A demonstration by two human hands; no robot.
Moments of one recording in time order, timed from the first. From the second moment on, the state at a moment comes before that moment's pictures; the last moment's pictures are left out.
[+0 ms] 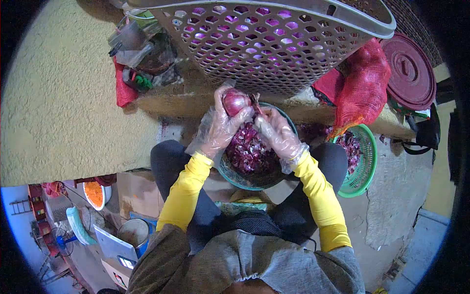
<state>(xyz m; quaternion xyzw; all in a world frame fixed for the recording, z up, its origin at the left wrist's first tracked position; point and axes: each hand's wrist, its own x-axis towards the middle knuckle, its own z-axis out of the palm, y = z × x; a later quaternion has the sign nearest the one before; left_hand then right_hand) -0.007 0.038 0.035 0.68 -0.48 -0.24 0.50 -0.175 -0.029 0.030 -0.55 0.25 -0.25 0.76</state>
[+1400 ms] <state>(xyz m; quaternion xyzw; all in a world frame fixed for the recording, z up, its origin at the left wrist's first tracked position) 0.009 0.040 0.004 0.31 -0.14 -0.63 0.70 -0.196 -0.052 0.007 -0.76 0.32 -0.32 0.47</state>
